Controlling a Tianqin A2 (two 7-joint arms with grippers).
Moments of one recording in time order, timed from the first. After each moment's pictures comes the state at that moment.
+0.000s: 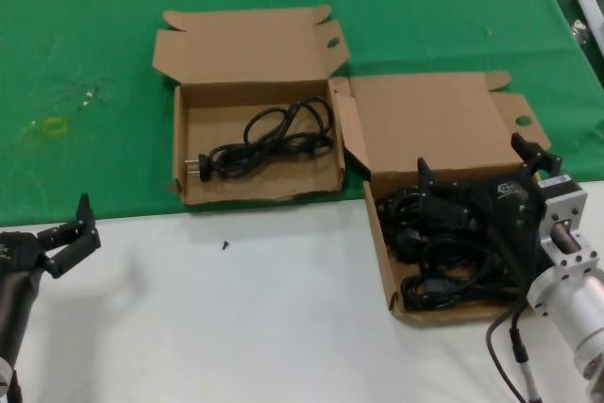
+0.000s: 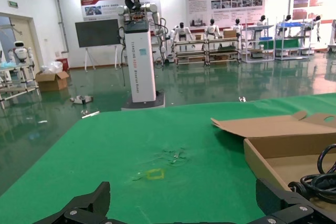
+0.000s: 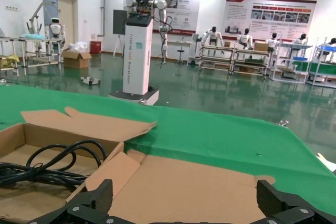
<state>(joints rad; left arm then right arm) 0.00 -0.30 1.60 -1.60 -1.80 0.00 0.00 0.03 0.30 -1.61 1.58 1.79 -0.03 -0.02</state>
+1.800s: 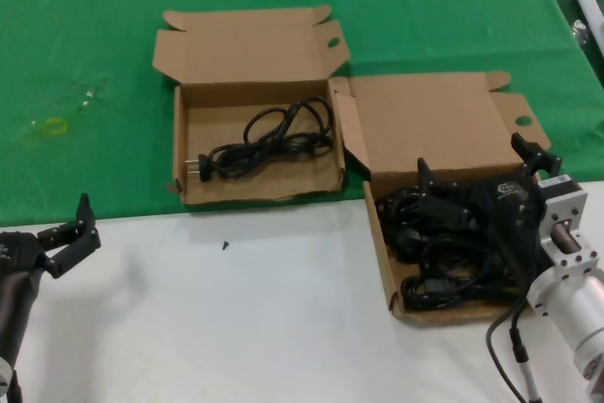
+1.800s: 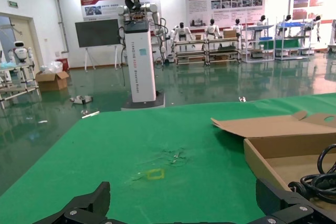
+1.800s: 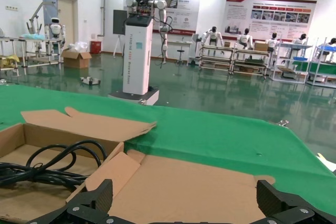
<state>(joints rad) 0.00 -0.30 1.60 -1.60 -1.80 0.00 0.00 0.03 0.30 -1.61 1.58 1.79 -0.03 -0.02</state>
